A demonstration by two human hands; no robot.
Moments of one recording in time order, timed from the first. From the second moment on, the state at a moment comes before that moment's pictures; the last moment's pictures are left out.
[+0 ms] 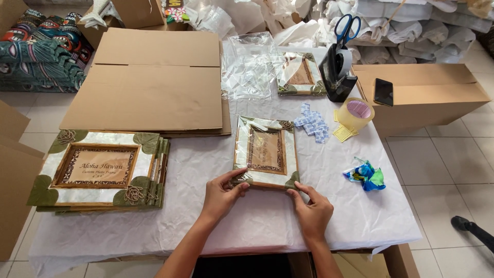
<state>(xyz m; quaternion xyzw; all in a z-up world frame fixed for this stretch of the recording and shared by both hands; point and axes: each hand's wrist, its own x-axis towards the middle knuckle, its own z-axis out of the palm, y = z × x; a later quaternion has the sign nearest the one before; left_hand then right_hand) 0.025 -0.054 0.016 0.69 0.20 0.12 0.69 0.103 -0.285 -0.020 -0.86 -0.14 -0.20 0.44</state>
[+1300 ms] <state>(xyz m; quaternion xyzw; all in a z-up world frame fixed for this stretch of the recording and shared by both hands) 0.017 -0.041 0.030 0.56 0.31 0.09 0.76 0.118 -0.314 -0.019 -0.58 0.02 0.05 0.82</state>
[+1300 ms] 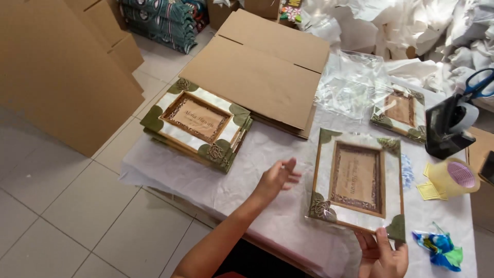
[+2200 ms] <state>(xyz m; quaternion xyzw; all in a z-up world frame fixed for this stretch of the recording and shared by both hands) -0.039 -0.044 0.060 0.26 0.38 0.22 0.86 0.087 -0.206 0.033 -0.53 -0.06 0.29 0.79</state>
